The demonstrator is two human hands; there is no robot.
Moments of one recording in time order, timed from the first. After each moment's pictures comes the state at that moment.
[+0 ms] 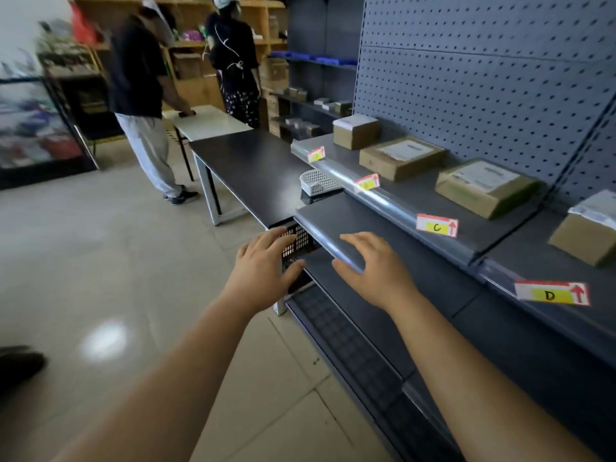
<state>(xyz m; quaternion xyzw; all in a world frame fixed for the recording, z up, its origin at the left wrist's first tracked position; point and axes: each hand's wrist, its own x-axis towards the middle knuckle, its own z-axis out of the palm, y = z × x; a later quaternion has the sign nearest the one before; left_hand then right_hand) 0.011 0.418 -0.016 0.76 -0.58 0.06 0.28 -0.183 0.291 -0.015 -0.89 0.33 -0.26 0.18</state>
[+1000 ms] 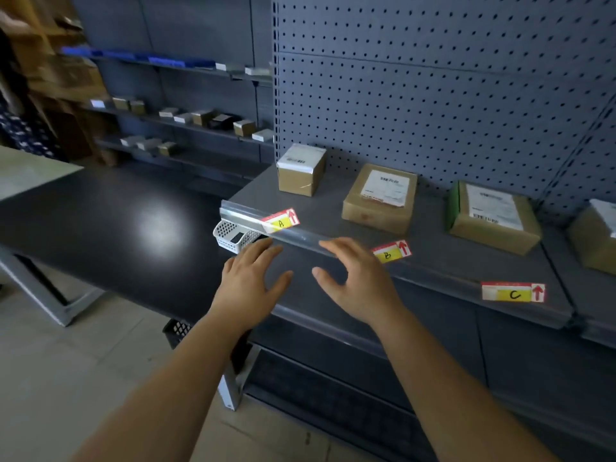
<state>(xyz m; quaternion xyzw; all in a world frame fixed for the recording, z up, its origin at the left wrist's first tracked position) 0.279 0.101 -0.034 0.57 -0.76 -0.03 0.32 0.063 0.104 -0.010 -0.79 0.50 -0.35 0.06</state>
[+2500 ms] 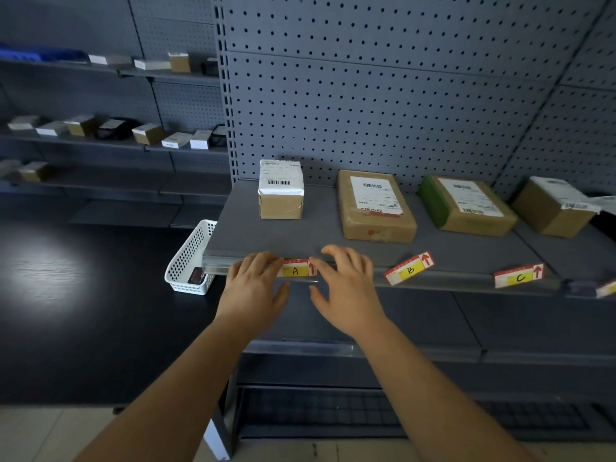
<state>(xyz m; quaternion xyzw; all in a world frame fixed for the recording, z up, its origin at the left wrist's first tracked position) 0.337 -0.050 -0.046 0.42 -0.87 0.00 0.28 0.155 0.022 -0.033 -0.68 0.70 -0.20 -0.11</state>
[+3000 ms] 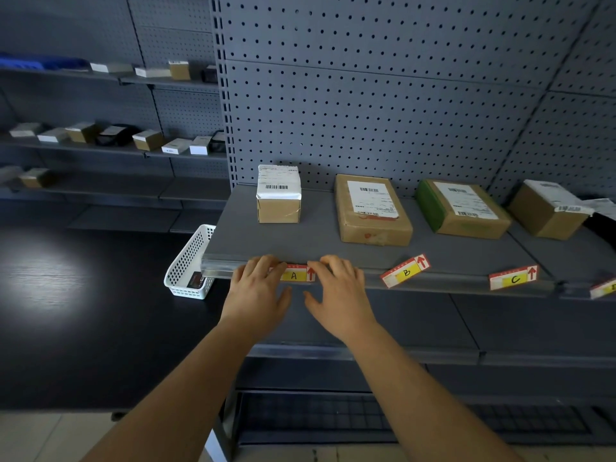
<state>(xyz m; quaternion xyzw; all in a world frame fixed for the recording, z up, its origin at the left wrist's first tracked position) 0.328 -0.046 -0.047 0.41 -0.87 0.01 0.28 0.167 0.024 -0.031 -0.66 0.72 -0.21 -0.05</state>
